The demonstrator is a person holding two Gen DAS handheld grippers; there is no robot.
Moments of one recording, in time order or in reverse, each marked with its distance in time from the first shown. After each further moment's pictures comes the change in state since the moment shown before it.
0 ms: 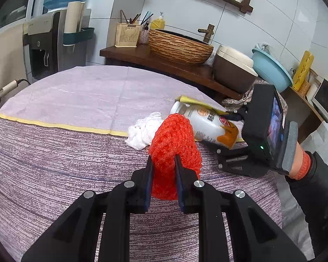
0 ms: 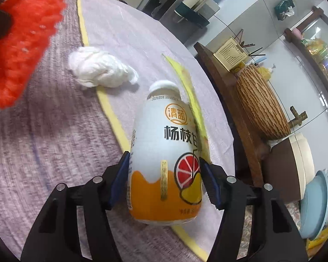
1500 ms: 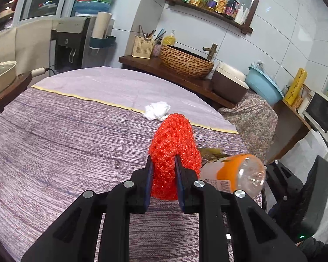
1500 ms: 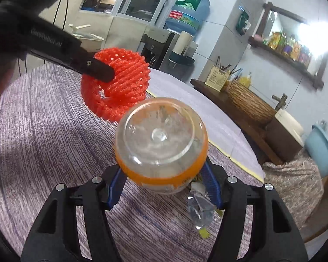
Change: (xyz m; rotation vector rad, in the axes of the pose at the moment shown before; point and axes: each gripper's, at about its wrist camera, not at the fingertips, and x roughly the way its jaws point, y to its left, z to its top) left arm -0.112 -0.002 -0.082 -0.104 -0.109 0.026; right arm -0.196 0.158 -0.048 0.288 -0.281 -0.030
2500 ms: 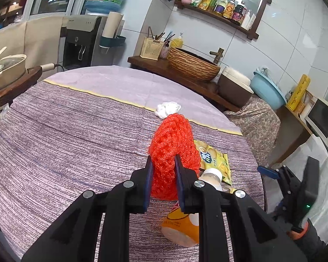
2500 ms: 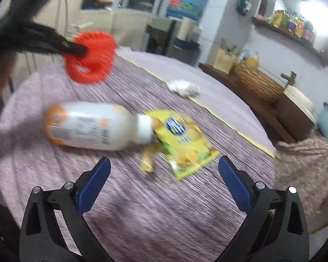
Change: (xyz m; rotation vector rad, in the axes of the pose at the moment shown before) left arm -0.016 0.016 -0.009 -0.028 -0.013 0.007; right arm -0.008 -0.036 -0.039 0.092 0.096 0.112
